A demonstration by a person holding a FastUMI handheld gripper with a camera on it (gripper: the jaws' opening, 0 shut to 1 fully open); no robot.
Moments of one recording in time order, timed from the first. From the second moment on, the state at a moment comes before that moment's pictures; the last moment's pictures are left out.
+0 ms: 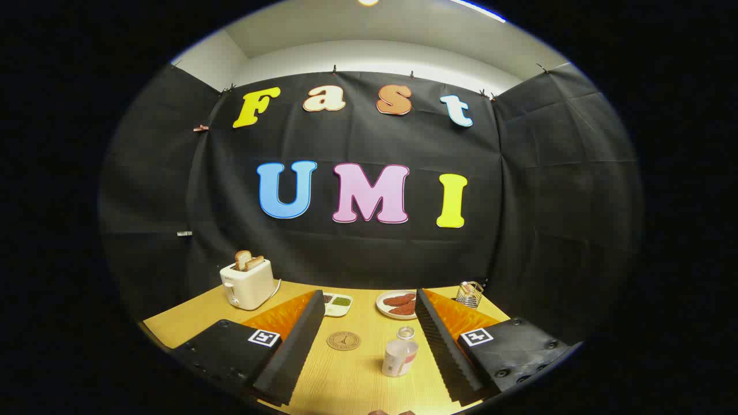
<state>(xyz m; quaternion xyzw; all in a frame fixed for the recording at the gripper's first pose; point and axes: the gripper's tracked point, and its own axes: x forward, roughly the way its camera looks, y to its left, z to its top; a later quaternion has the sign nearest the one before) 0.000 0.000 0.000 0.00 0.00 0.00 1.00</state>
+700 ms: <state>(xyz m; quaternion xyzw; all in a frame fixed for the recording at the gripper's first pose) 0.019 -0.029 -0.027 -0.02 0.03 -0.03 1.00</state>
